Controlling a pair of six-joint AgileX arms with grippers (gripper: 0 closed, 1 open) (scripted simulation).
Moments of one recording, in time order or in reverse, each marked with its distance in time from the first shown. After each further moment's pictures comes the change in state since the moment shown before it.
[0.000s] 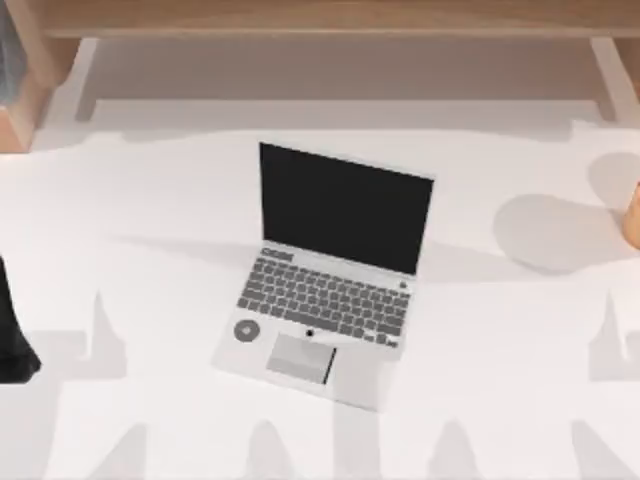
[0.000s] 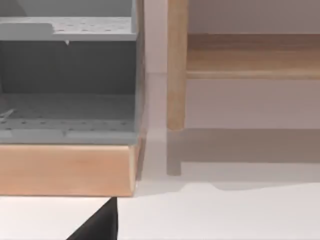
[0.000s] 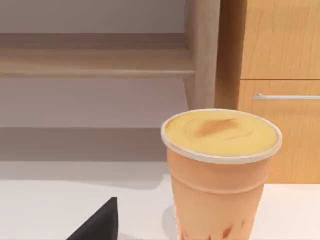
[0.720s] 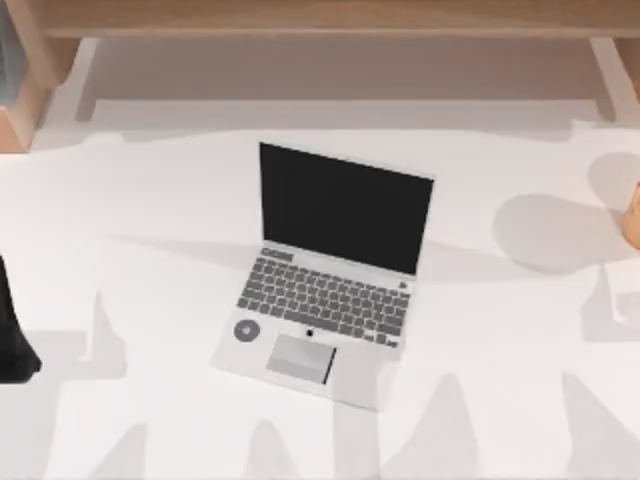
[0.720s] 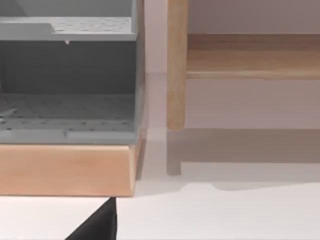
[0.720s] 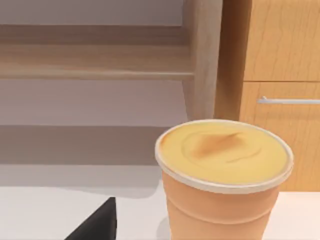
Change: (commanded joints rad) left arm 0.000 0.000 0.000 0.000 0.000 0.000; right arm -0.024 0.569 0.053 0.481 -0.013 0.000
